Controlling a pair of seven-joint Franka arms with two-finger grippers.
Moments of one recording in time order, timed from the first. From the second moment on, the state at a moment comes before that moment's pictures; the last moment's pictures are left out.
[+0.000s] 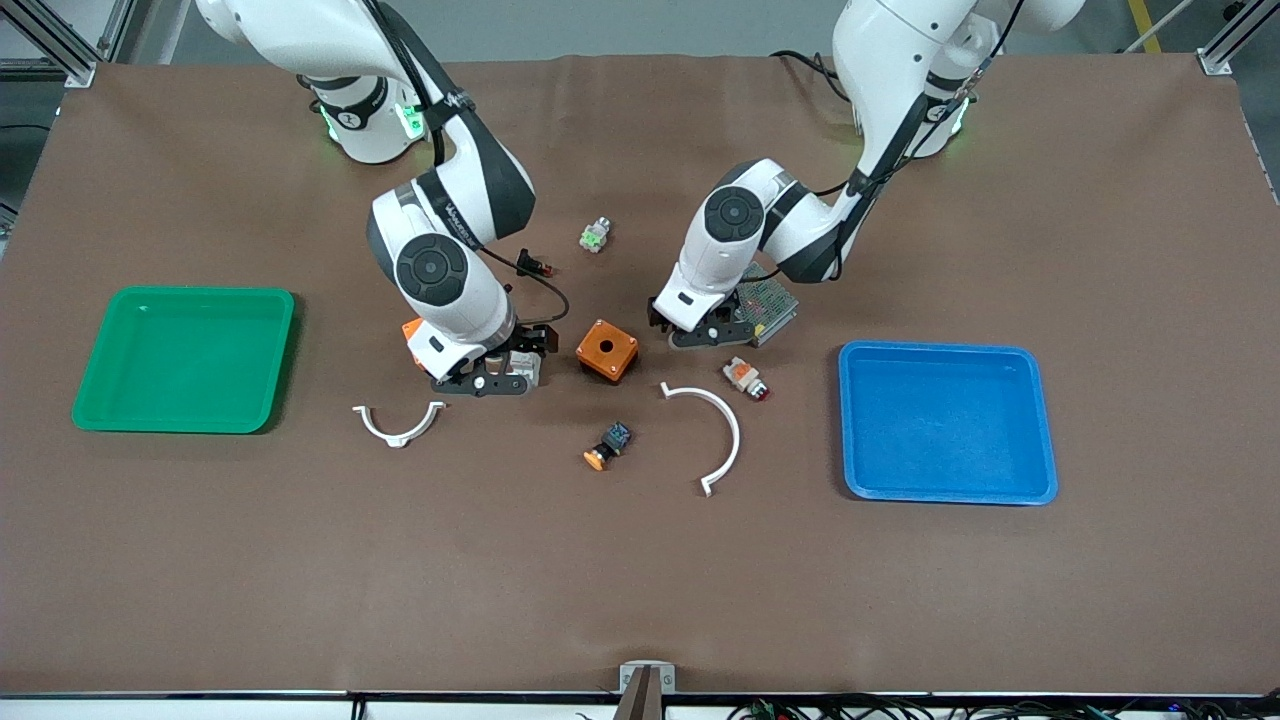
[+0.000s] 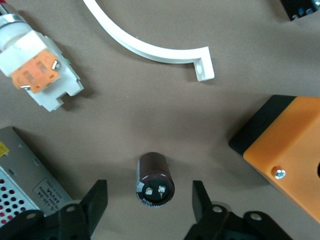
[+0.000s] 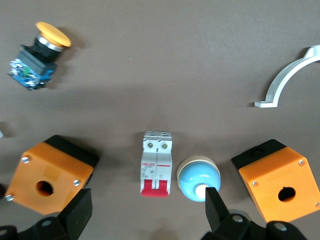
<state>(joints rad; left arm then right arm) -0.59 0.54 -0.21 -1.98 -0.01 2.57 -0.92 0.55 0.41 -0.02 -1.83 0.09 2.14 0.52</state>
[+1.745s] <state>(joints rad) -0.37 0.32 -0.16 -1.89 0.01 2.33 -0.84 0.56 0.53 -0.02 -1.88 0.12 2.28 0.52</state>
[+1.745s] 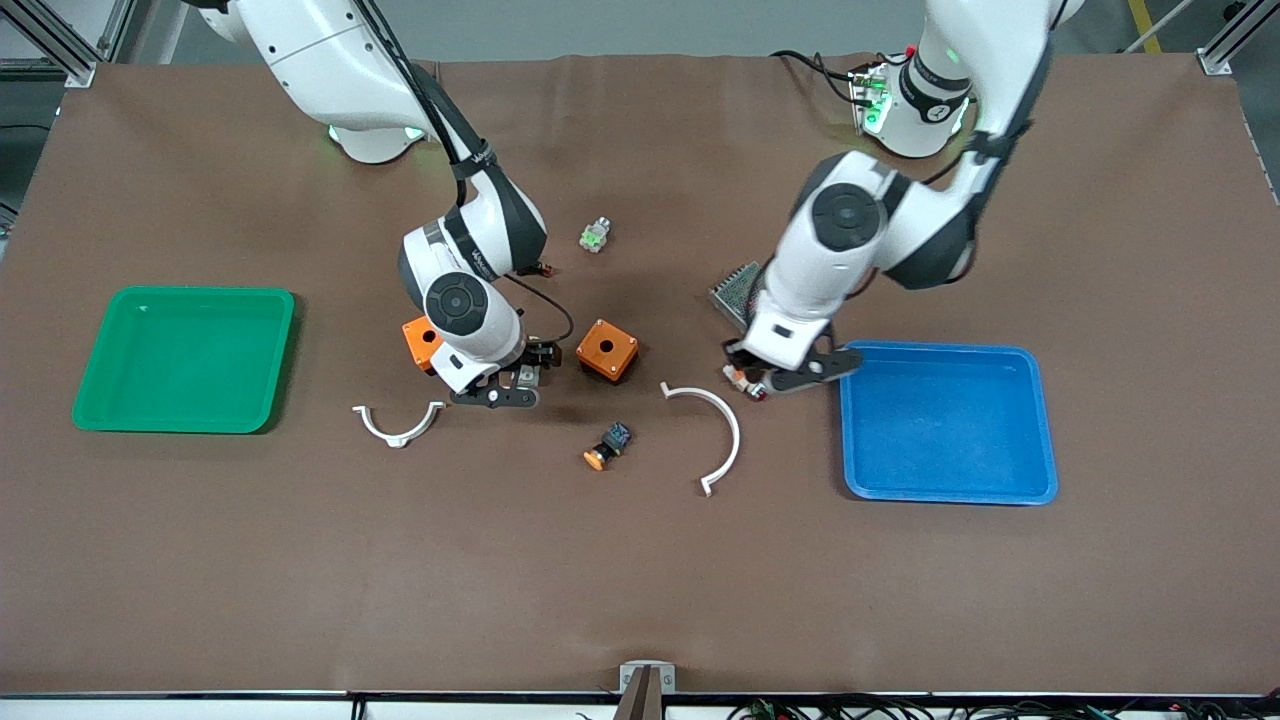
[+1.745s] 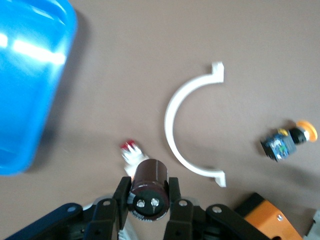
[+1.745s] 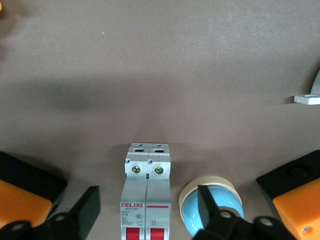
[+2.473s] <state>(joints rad) -0.06 0.32 -0.16 -1.95 0.10 2.22 -0.45 0.56 0.53 -0.02 -1.87 0.12 2.21 0.52</state>
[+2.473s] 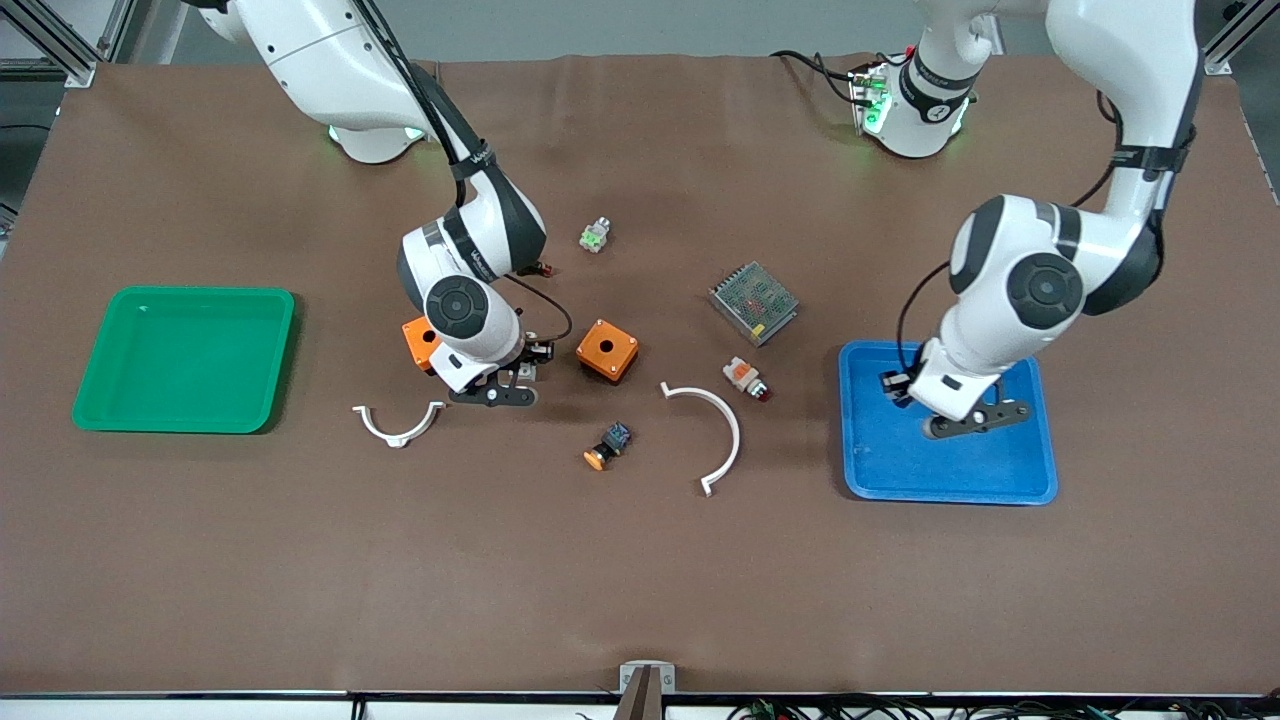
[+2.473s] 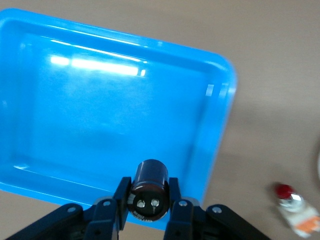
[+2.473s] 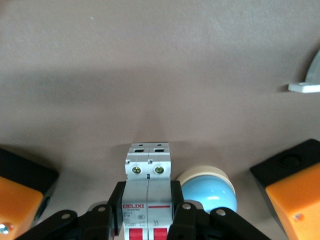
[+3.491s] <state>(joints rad) 0.08 0.47 -0.16 -2.00 0.16 2.42 -0.35 0.14 0.26 -0.04 -1.74 0.08 1.68 0.16</state>
